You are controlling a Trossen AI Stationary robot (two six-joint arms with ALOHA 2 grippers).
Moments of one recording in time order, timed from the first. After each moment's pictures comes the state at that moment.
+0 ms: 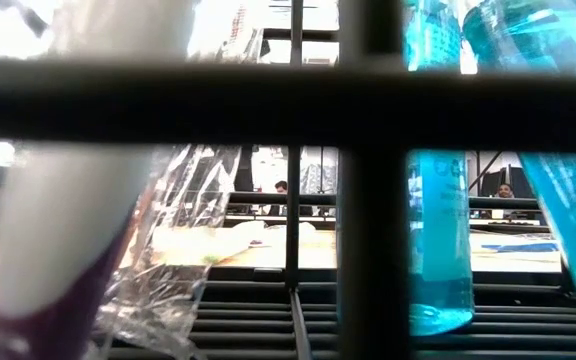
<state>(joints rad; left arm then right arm) -0.08 1.74 0.99 -0.32 -0.01 -1.08 0.35 1.26 1.26 -0.63 0.18 0.86</state>
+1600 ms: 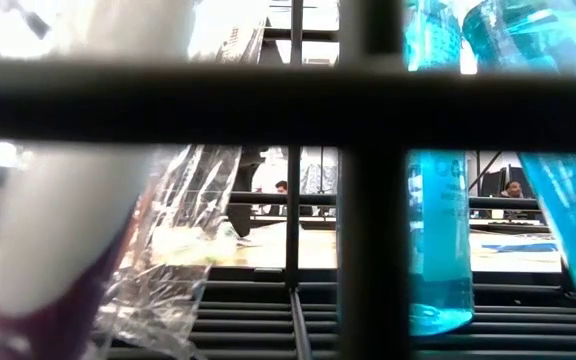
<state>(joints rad) -0.09 1.85 1.07 -0.43 -0.12 -0.97 0.35 1.26 1.26 -0.65 0.18 0.88</state>
